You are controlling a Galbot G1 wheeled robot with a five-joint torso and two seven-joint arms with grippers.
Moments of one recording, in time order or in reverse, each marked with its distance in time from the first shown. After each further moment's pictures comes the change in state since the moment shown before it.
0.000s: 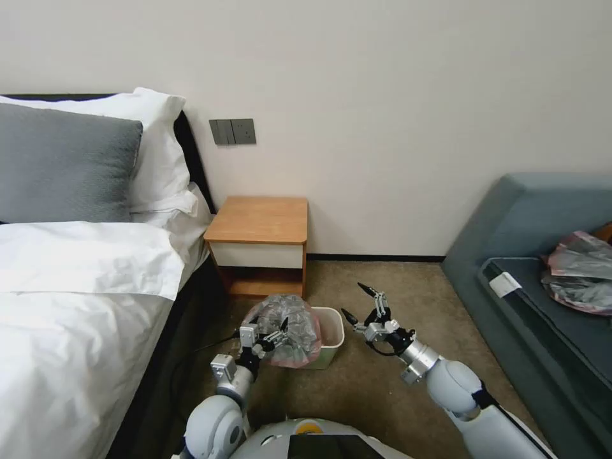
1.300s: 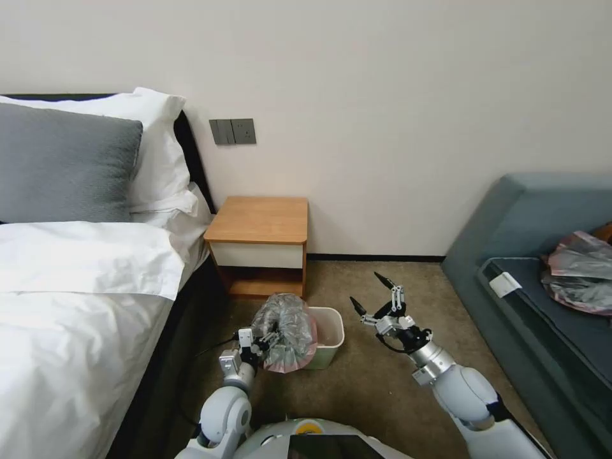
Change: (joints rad) left arm -0.087 -0.071 -0.008 0.128 -0.008 0.117 -0.115; right arm -0.072 0.105 0.122 0.091 0.055 0.016 -0.004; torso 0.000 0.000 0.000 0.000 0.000
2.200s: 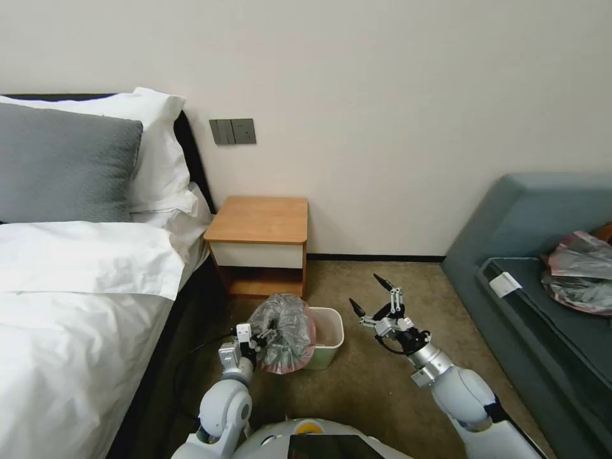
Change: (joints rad) left arm -0.013 -0.017 -0.004 -0.053 0.036 0.101 -0.059; right arm 0.002 0.017 -0.004 -0.010 -0.006 0.014 -0.002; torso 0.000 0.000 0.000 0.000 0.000
